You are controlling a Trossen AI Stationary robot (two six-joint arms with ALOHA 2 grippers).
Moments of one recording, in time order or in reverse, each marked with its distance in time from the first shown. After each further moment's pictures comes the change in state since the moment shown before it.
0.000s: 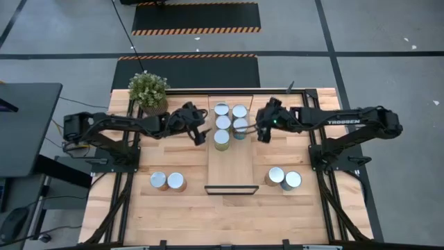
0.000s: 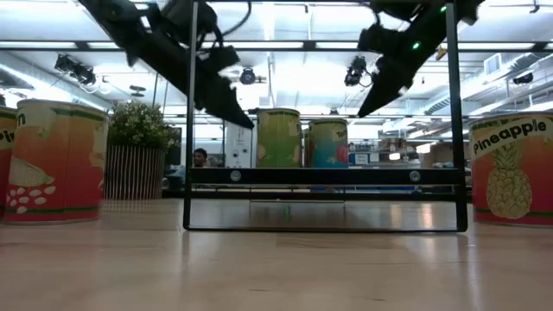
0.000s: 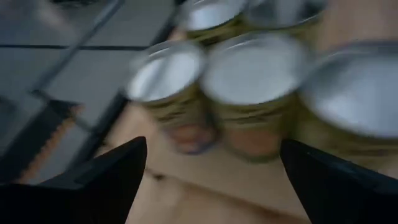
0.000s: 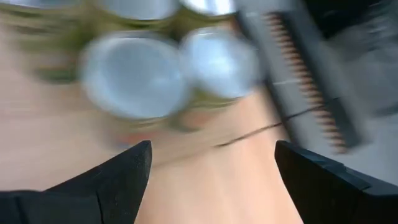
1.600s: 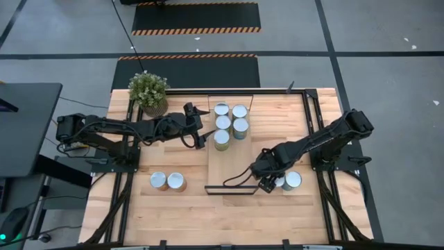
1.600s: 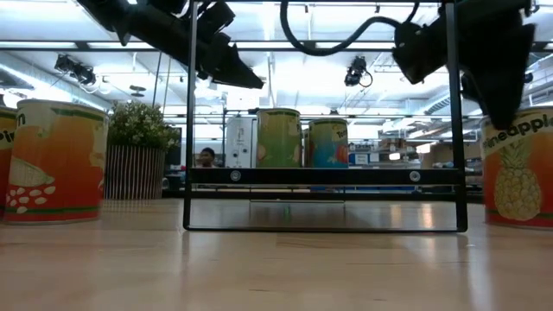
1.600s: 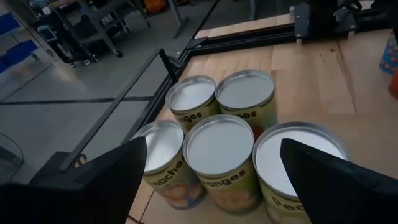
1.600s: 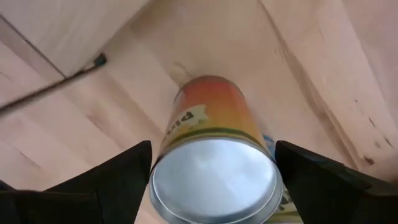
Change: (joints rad) left arm -0.106 -0.089 -0.001 0.112 -0.058 0.071; right arm 0.497 0.413 0.295 -0.640 -0.492 1.109
